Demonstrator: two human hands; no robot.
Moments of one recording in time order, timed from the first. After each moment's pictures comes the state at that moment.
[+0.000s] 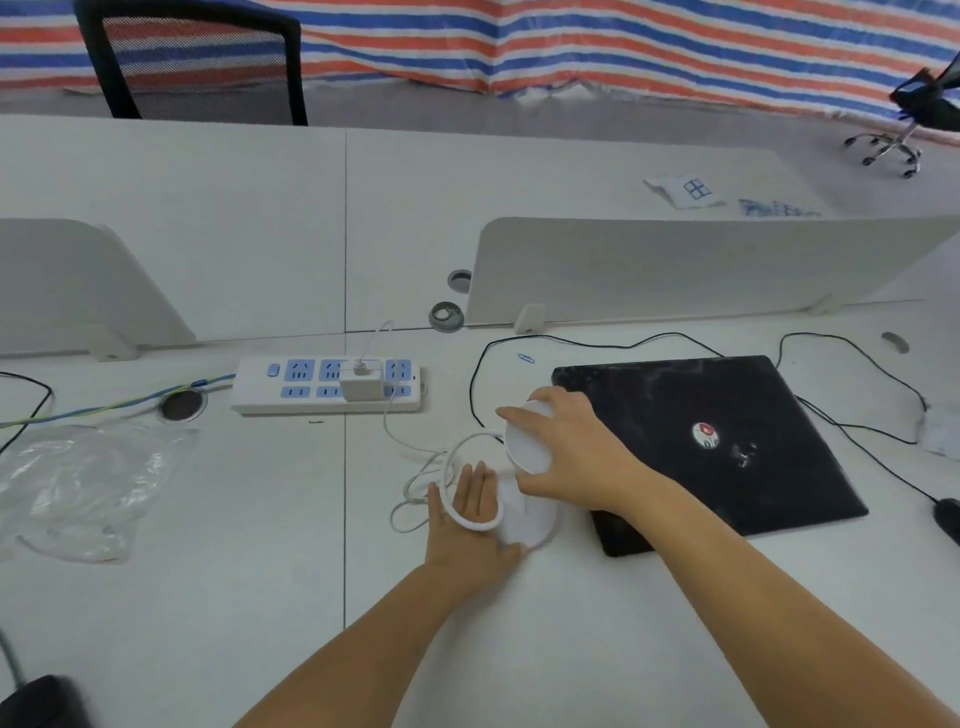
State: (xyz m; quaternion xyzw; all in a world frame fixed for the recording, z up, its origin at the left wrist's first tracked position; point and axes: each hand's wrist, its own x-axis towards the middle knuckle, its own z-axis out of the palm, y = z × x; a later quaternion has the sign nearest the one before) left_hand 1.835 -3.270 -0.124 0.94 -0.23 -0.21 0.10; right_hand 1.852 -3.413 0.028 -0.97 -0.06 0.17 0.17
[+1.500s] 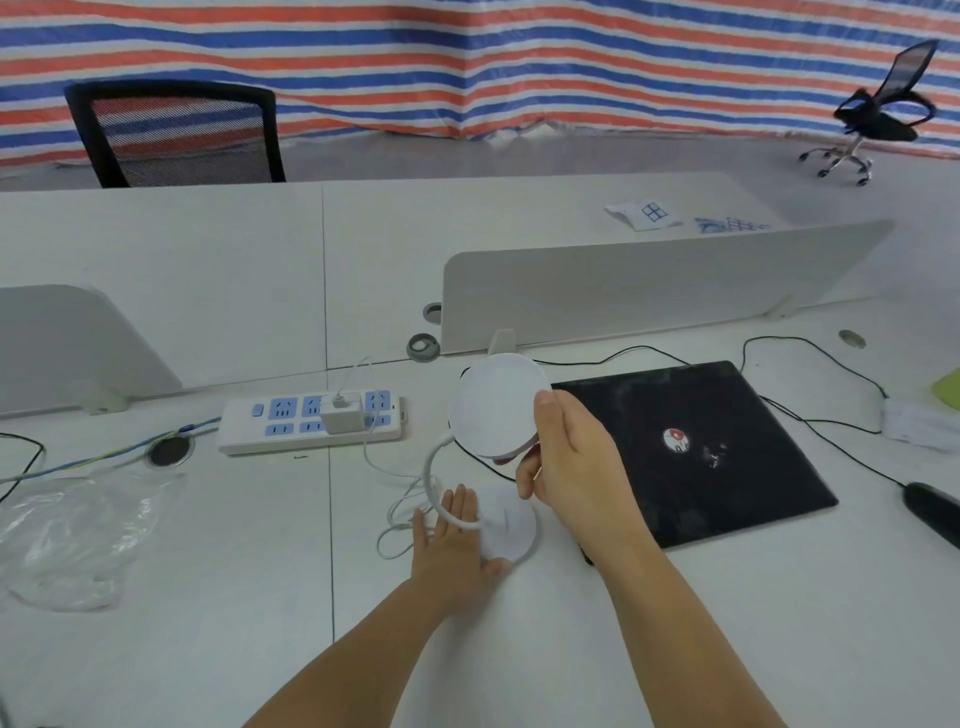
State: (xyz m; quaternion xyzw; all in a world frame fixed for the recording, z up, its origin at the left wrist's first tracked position) left_hand 1.833 -3.273 -0.103 0.94 -0.20 -0.27 0.11; right_hand 1.802 -3.381 0.096 -0.81 0.18 -0.04 0.56
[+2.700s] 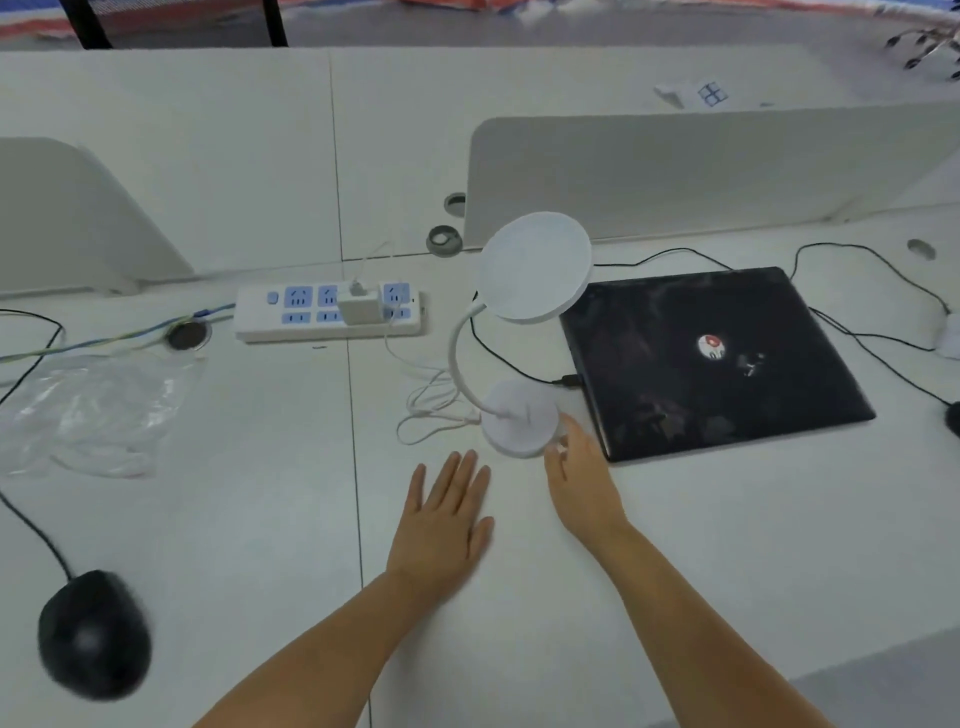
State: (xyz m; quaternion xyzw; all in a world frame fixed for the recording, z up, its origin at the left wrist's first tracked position) left_hand 1.751 -3.212 -0.153 0.95 -0.28 -0.12 0.08; right_hand 1.749 -3.399 -0.088 -0.89 0.21 0.05 0.39
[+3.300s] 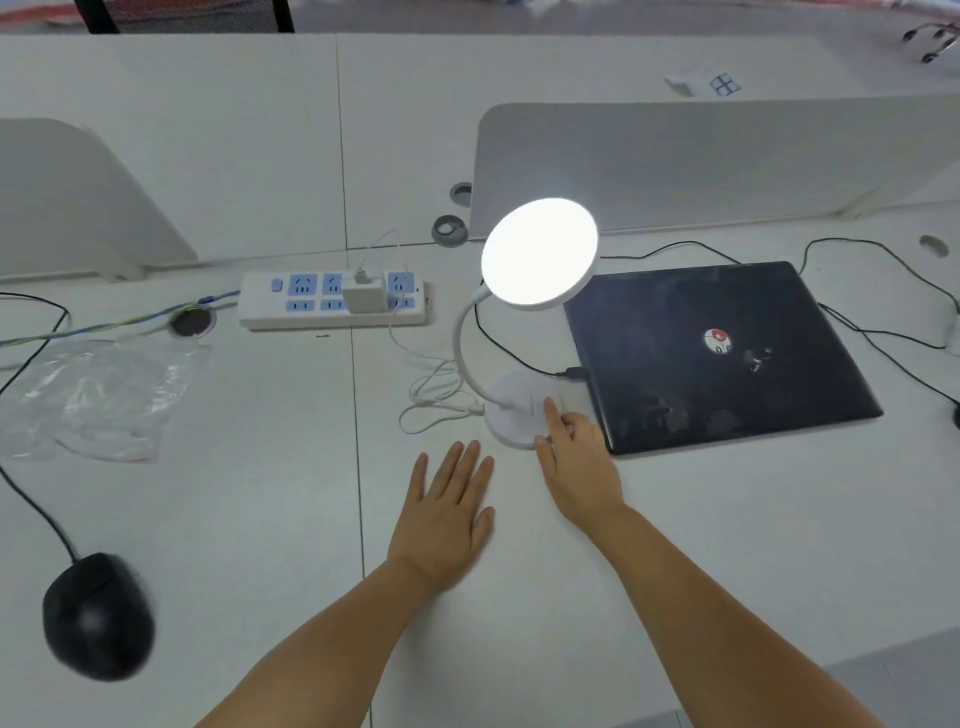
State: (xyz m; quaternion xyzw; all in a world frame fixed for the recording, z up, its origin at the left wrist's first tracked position) left_hand 1.750 -3.214 -0.156 0.95 -0.28 -0.11 0.06; right_hand 1.761 -3.406 -0.107 -0.97 0.12 0.09 0.20
